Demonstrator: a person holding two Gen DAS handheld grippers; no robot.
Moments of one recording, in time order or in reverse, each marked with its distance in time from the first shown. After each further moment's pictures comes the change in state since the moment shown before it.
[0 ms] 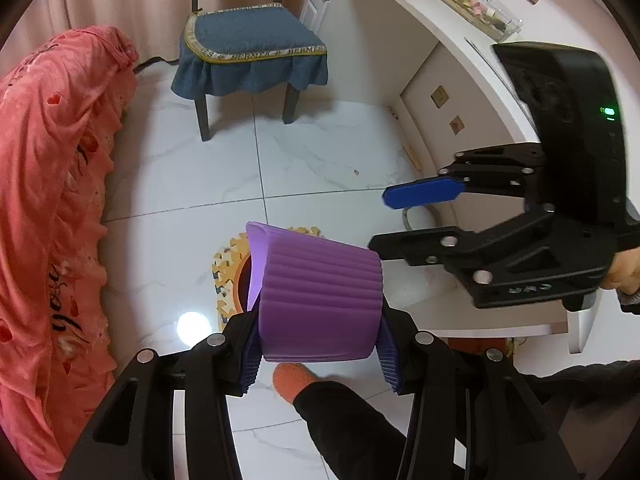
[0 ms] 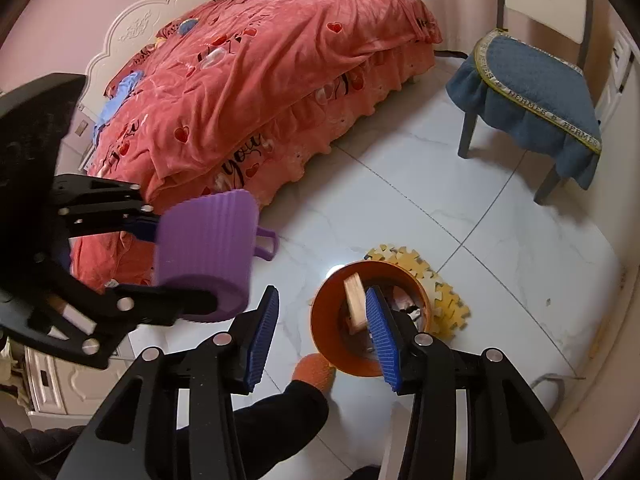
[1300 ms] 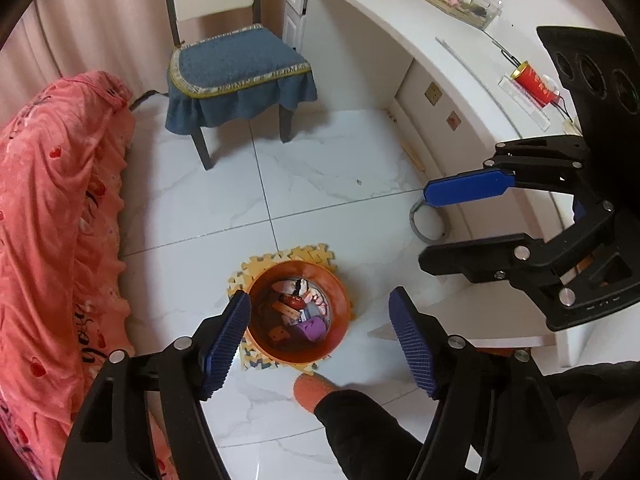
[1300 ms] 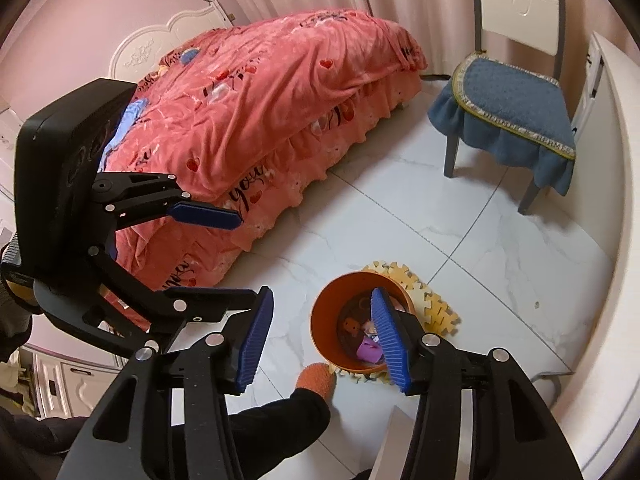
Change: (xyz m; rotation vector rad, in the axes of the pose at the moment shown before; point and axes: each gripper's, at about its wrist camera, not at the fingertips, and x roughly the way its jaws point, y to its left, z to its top) left arm -0.024 -0.048 0.028 0.100 -0.031 0.094; right arm -0.091 -0.005 -0.019 0.024 -0.108 0.009
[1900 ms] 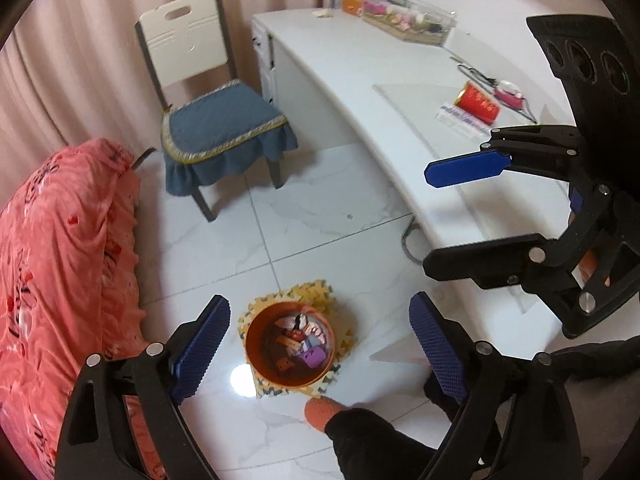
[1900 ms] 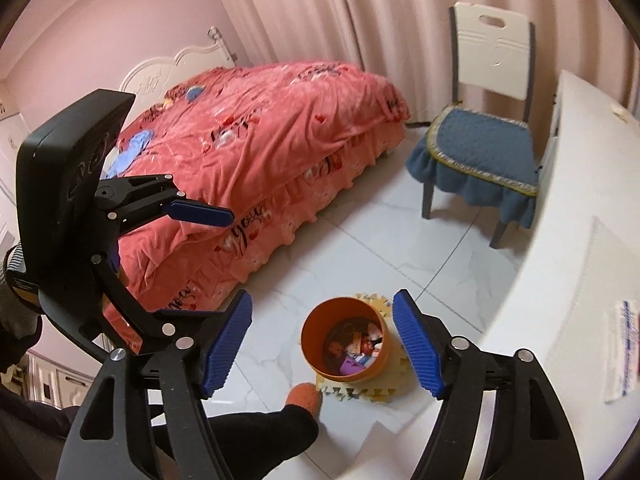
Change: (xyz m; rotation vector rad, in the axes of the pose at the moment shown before) left arm -0.066 -0.077 0.025 0.126 -0.114 0.060; right arm -0.134 0.000 -0.023 -0.010 -0.165 -0.054
